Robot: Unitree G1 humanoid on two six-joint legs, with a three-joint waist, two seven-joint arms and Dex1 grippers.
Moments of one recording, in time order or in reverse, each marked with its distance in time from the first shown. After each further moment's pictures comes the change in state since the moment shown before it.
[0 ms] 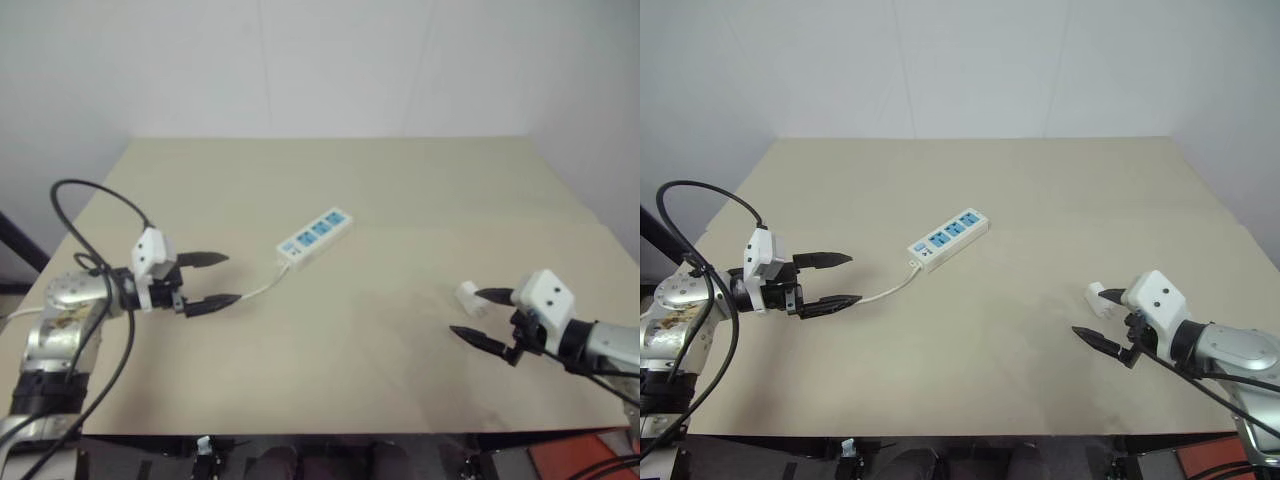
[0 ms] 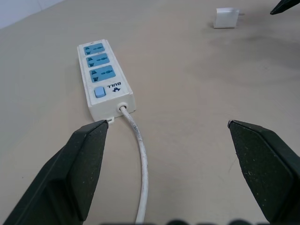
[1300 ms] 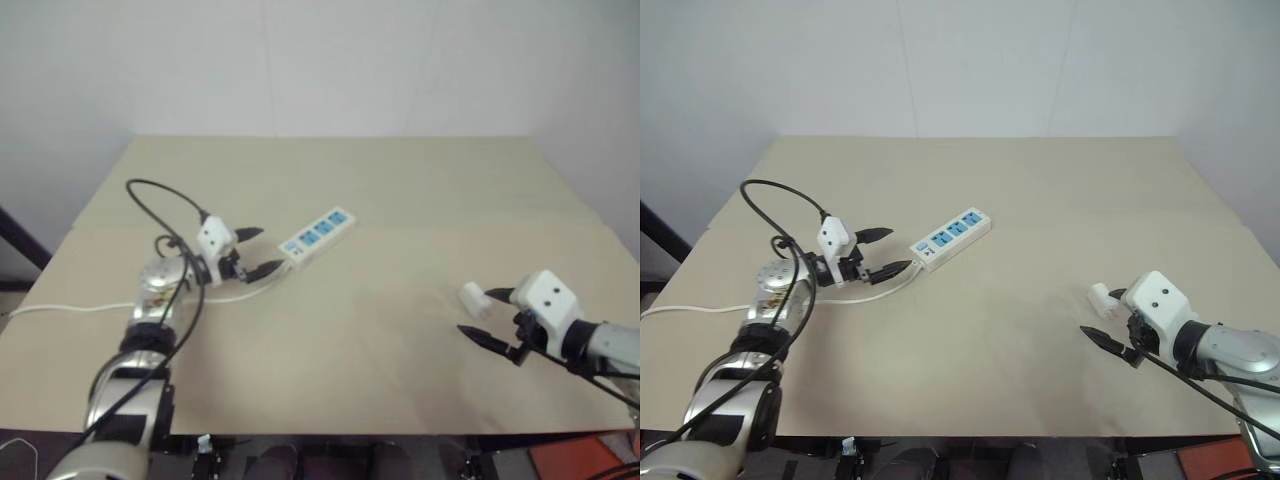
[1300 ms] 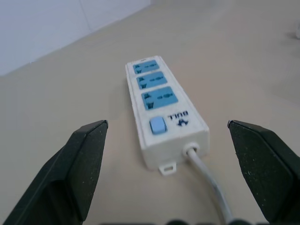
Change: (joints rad) left arm -0.408 -0.380 -0.086 0.791 0.252 -0.554 0.233; right arm -0.019 0.030 0.054 -0.044 -0.122 0.020 -0.144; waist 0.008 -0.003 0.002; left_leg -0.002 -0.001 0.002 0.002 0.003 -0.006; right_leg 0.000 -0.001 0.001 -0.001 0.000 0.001
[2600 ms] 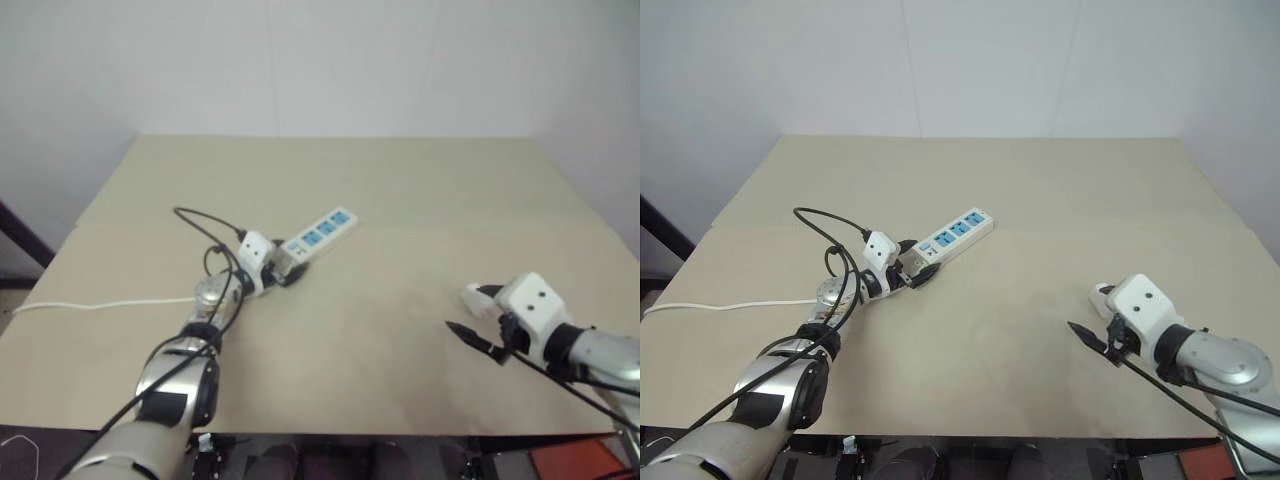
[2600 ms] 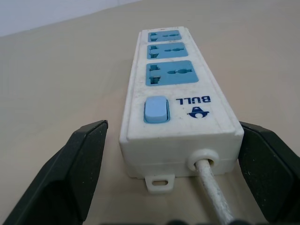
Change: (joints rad) left arm -0.098 -0.160 0.037 0.333 0.144 -0.146 0.269; right arm 0.025 0.041 0.012 -0.137 -0.048 0.070 -0.115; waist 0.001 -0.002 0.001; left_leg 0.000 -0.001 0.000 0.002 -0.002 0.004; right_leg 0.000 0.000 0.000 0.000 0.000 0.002
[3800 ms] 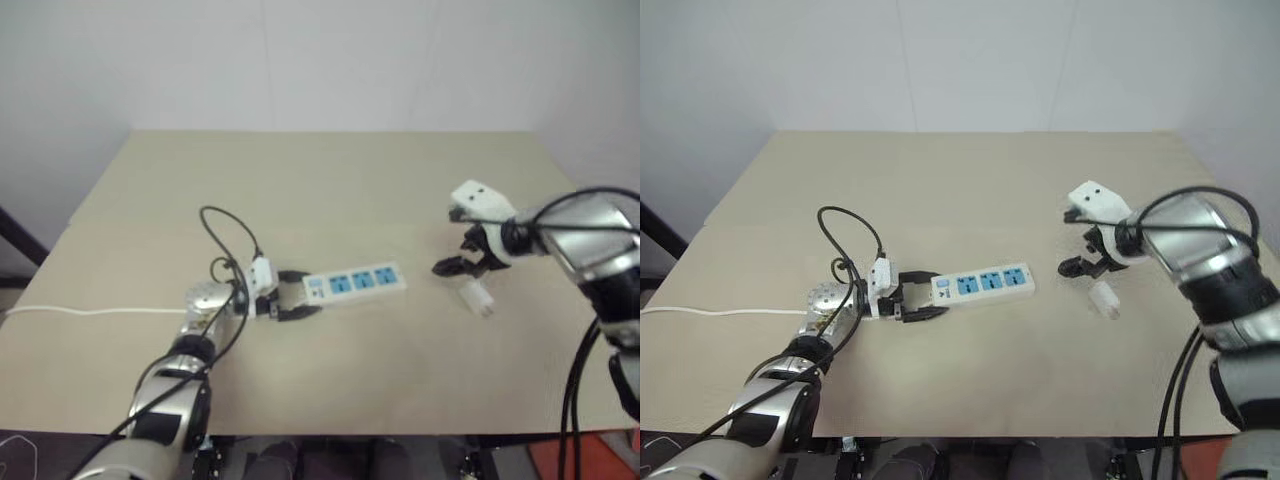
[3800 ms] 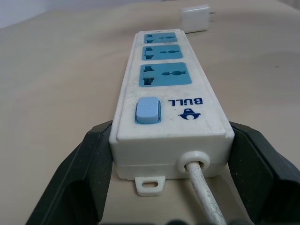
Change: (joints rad) left arm 0.135 0.017 -0.068 -0.251 -0.081 -0.042 -0.610; right arm -1.226 -0.087 0.823 0.802 -0.044 0.693 0.252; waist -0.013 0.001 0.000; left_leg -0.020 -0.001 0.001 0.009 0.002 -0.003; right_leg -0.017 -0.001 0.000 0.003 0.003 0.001
